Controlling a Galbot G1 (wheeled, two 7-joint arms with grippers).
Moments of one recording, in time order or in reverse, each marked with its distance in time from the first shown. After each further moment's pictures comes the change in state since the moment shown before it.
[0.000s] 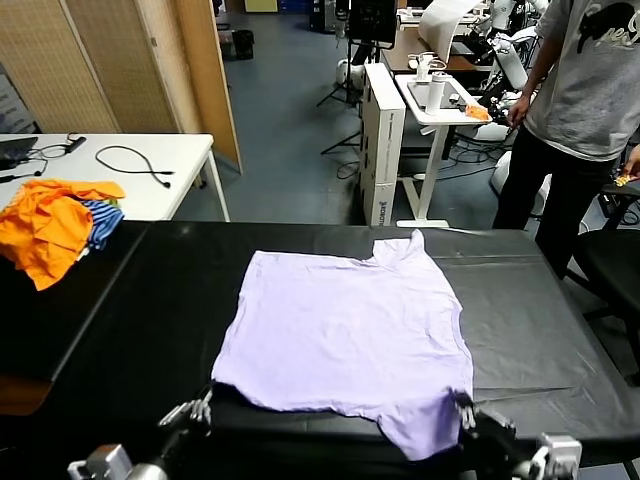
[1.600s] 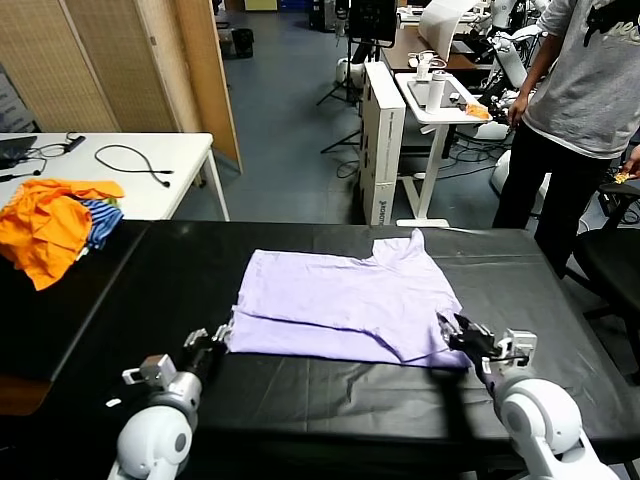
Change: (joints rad) left arm -0.379 -0.005 0.068 0.285 0.133 0.025 -0.038; right arm 0.134 -0.039 -0.024 -0.165 -0.078 -0.056 -0.055
